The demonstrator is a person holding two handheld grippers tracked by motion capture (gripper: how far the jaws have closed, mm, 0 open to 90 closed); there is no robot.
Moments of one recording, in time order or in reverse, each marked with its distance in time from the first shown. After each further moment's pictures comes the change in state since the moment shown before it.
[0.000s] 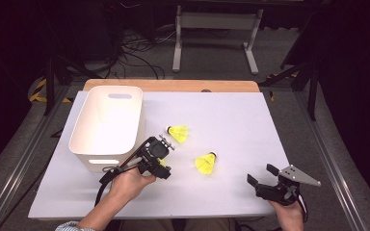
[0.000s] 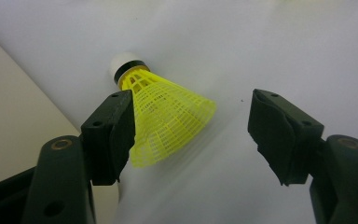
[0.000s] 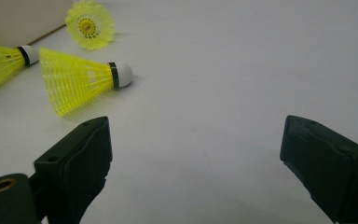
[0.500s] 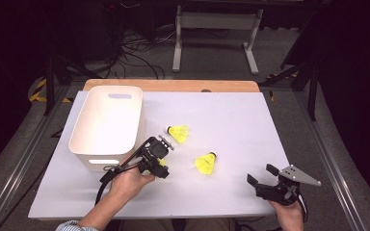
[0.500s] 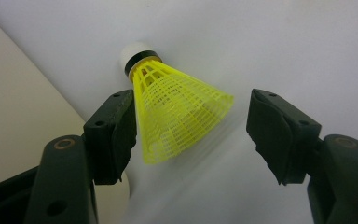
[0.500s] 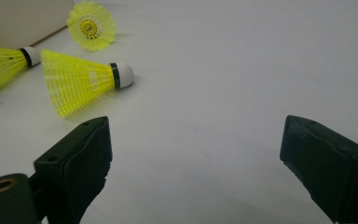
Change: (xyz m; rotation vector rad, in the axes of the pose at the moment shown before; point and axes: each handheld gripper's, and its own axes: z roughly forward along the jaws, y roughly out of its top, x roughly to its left) left arm 0.002 0.000 0.007 0.044 0.045 0.006; right arm -0.001 0.000 0.000 -0.001 0.006 0.006
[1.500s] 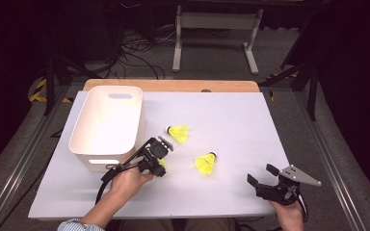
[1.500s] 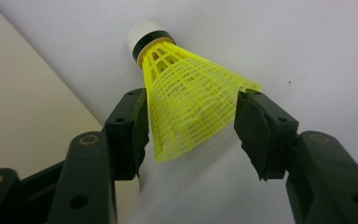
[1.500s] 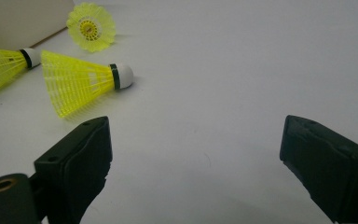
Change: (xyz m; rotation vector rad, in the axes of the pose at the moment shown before) left arm 0.003 0.001 0.014 0.073 0.039 0.010; right arm 0.000 0.000 0.000 -0.004 -0.001 0.004
